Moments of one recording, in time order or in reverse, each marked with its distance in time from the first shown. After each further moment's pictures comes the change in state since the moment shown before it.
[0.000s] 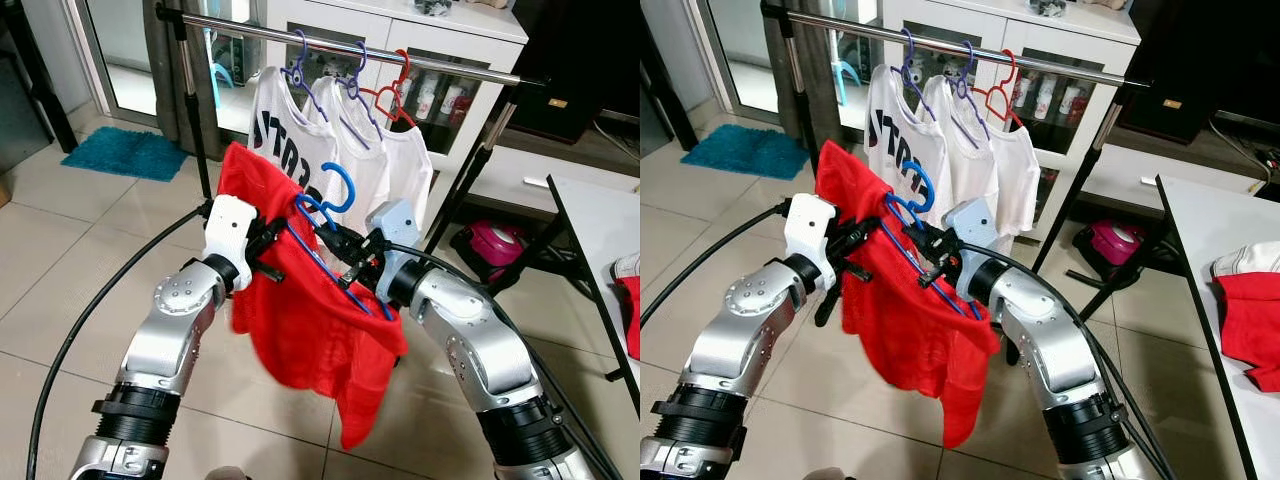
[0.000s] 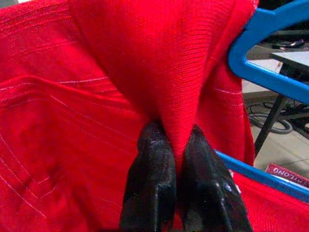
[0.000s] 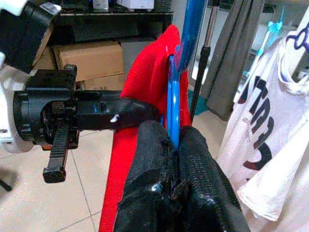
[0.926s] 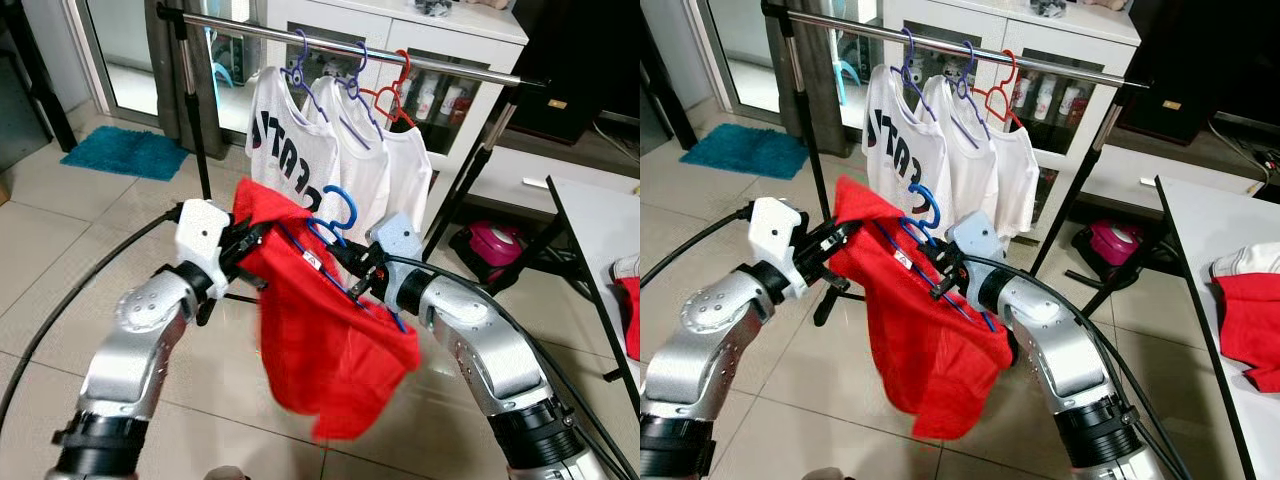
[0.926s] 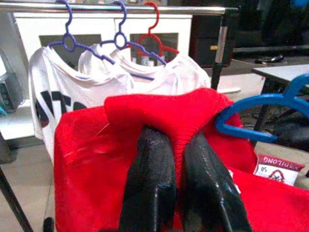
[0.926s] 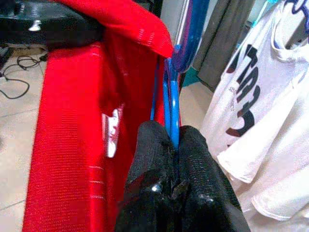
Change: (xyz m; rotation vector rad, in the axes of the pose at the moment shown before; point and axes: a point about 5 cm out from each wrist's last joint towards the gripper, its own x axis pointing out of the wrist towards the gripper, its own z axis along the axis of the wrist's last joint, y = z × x) left arm -0.035 0.009 0.010 0.026 -0.069 -0.047; right arm -0.009 -0.008 -0.016 -0.068 0.149 -0.038
